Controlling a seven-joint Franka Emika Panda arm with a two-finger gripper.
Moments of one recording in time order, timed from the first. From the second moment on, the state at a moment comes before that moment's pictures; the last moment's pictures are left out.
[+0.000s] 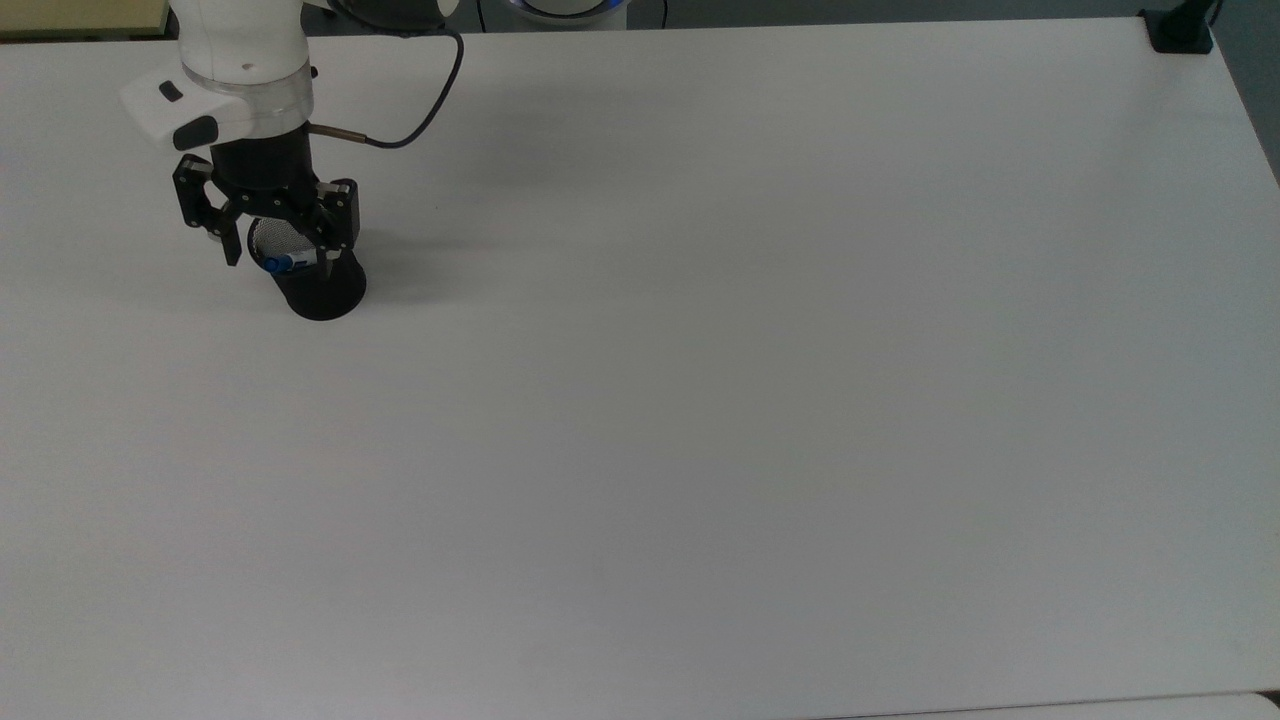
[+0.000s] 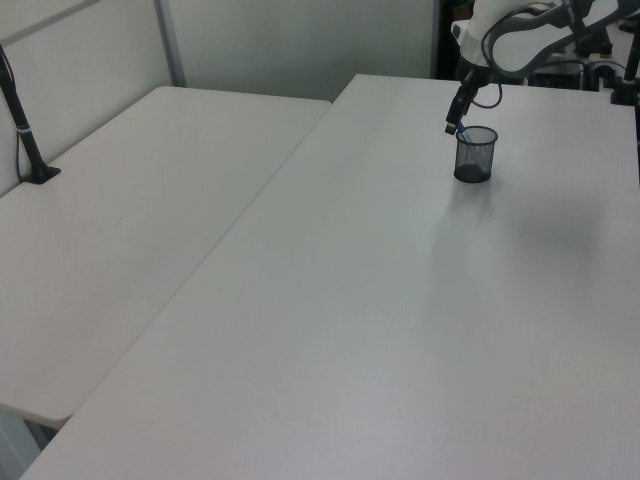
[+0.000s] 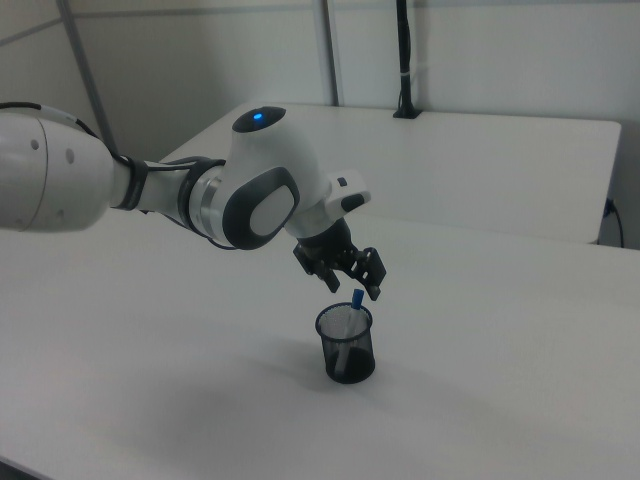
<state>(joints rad) -0.19 0.20 -0.10 -1.96 -0.10 2.47 -0.19</state>
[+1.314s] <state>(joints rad) -0.21 0.08 -0.10 -1.83 -0.04 2.31 -0.19</state>
